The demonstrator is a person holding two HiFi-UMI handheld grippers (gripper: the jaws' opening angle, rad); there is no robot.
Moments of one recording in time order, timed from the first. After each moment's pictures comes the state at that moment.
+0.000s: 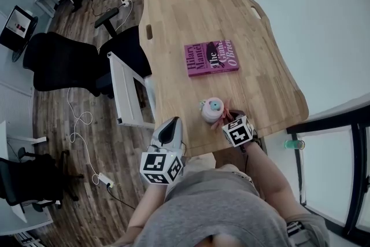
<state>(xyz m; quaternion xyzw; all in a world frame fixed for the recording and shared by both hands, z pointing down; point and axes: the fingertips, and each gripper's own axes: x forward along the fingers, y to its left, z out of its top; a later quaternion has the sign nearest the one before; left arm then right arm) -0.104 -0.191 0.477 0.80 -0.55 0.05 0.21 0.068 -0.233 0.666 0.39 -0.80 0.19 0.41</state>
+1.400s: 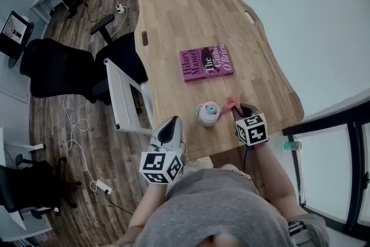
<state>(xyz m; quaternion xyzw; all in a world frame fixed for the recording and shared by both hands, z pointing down) -0.097 -0.205 0.466 0.81 -0.54 0.03 0.20 0.112 -0.262 0.579 0.46 -0.81 0.20 0.31</state>
